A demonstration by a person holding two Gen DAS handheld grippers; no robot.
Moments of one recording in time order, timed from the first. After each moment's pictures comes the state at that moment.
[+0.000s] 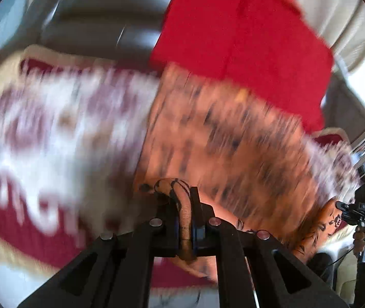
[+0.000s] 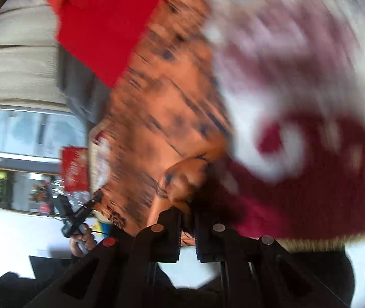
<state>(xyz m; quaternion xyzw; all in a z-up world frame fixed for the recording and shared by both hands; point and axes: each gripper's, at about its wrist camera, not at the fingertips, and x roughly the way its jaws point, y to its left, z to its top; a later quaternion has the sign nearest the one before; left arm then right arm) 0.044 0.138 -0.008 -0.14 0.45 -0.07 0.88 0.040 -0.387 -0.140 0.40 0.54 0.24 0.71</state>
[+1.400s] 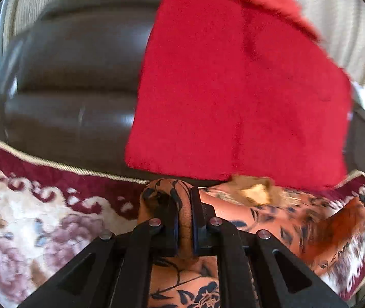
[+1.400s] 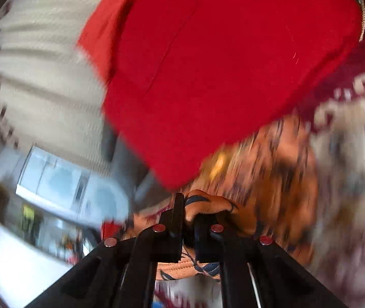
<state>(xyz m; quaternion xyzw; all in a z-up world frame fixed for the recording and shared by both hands) 0.275 0.118 -0.008 -0.10 0.40 -0.03 0.91 0.255 -0.382 -0.055 0.47 0.37 0.22 0.77</state>
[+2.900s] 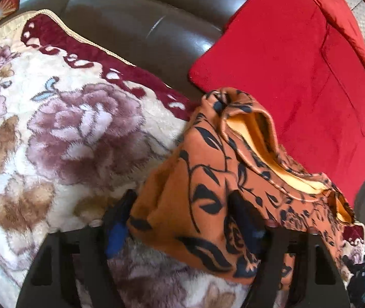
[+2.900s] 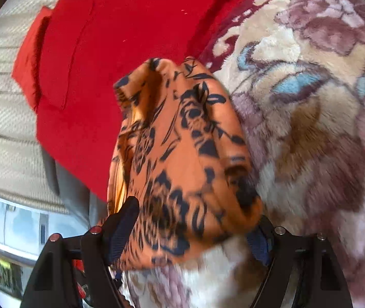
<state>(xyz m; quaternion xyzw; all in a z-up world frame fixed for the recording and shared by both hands) 0.199 0.149 -0.115 -0.27 0.41 0.08 0.87 0.200 -0.336 -0.189 0.51 0.40 0.06 0.75</state>
